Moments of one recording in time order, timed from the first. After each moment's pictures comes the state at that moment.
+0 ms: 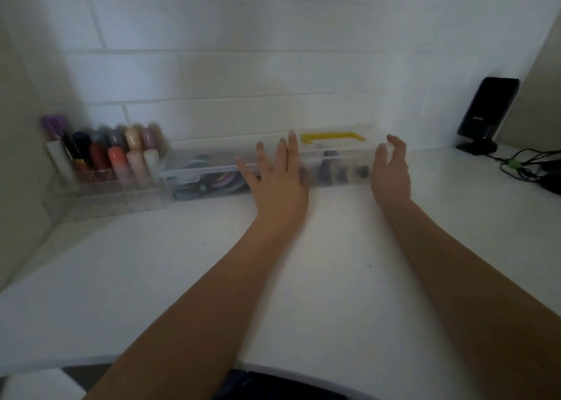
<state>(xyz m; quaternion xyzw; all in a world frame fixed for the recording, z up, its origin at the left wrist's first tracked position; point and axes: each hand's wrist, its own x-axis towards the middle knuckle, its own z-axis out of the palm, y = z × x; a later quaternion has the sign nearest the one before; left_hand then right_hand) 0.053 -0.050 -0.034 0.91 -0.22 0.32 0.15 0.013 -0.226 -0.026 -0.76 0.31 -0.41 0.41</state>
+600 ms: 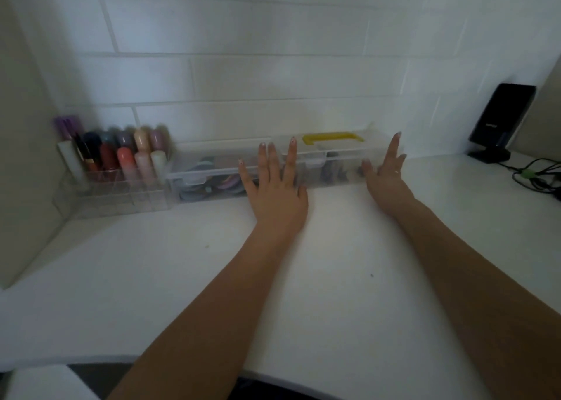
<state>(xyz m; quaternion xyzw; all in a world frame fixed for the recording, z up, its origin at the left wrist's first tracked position) 0.058 -0.043 -0.044 0.91 -0.20 0.33 0.14 0.023 -0.241 -0.030 -0.87 0.23 -0.27 0.34</state>
